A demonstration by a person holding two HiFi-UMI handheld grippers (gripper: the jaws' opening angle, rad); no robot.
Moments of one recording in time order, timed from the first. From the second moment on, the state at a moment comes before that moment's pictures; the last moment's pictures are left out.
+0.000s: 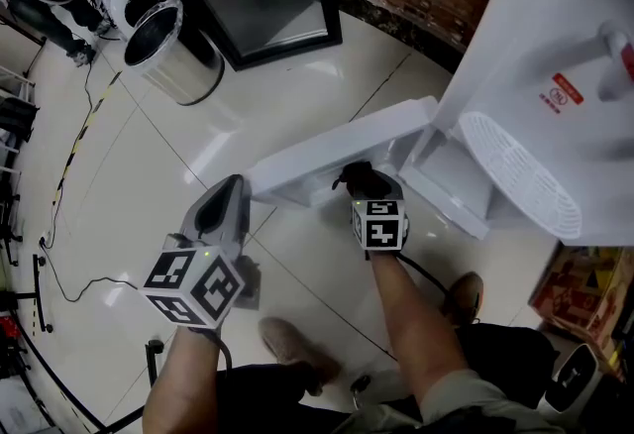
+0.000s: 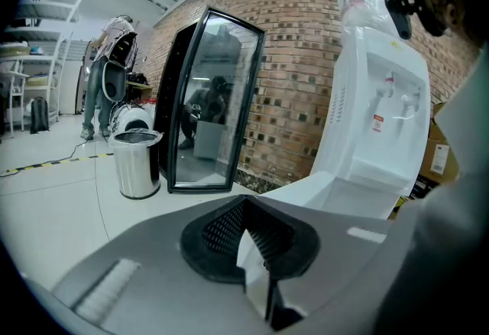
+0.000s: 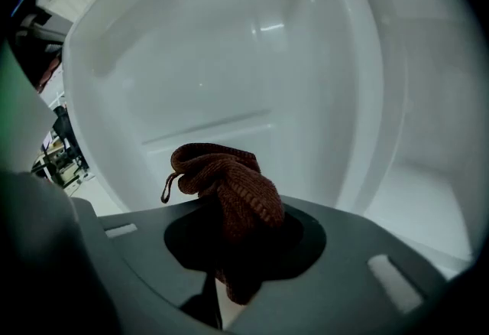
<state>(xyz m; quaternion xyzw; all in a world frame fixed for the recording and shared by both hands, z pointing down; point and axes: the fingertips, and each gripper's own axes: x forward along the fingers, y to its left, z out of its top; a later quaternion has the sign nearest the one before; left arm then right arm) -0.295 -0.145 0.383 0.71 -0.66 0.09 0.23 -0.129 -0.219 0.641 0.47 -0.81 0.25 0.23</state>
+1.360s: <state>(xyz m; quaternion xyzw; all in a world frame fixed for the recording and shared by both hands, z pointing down) -0.294 -0.147 0.383 0.70 -0.67 0.10 0.22 0.000 -0.253 0.624 0.60 -0.72 0.29 0.19</state>
